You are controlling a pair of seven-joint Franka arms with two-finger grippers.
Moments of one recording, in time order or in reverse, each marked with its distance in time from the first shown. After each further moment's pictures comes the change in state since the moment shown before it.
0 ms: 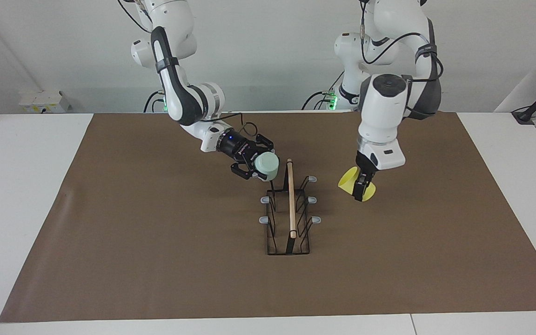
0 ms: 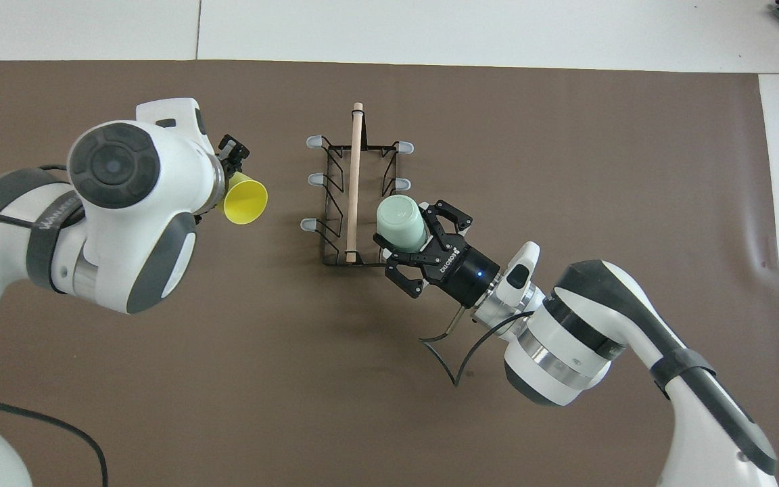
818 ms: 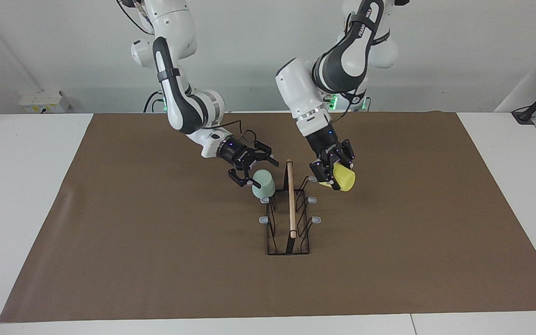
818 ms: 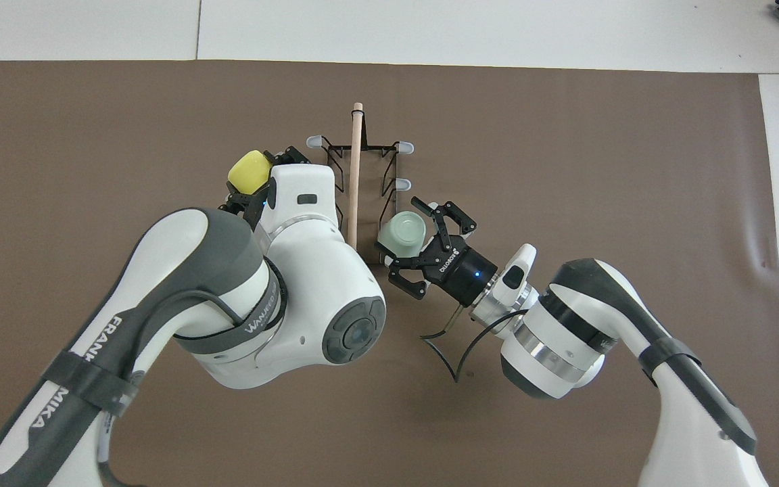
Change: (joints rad) left arm -0.253 -0.045 0.003 -0.080 0.866 -0.101 -0.546; right arm -0.001 0.041 -0.003 0.001 0.029 -0.007 -0.043
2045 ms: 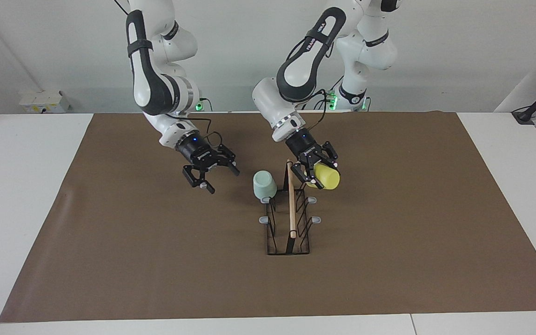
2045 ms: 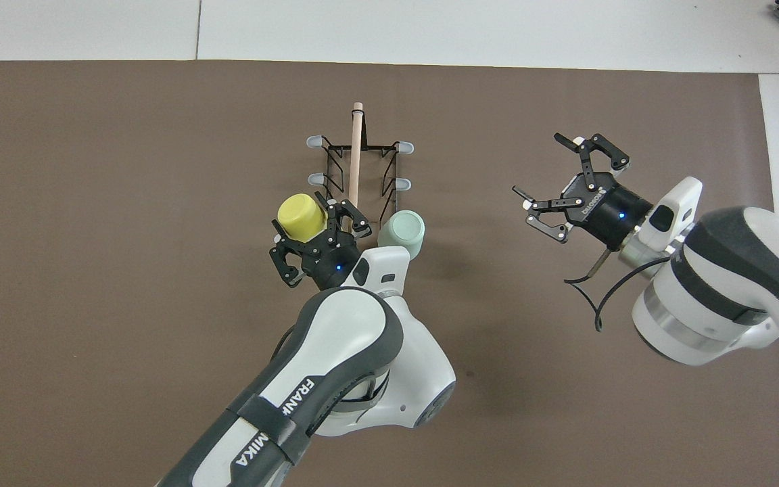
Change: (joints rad) left arm -0.193 0.090 -0.003 -0.068 0.191 -0.168 -0.217; right arm -0.308 -0.134 -0.011 0.092 -0.770 0.290 0.181
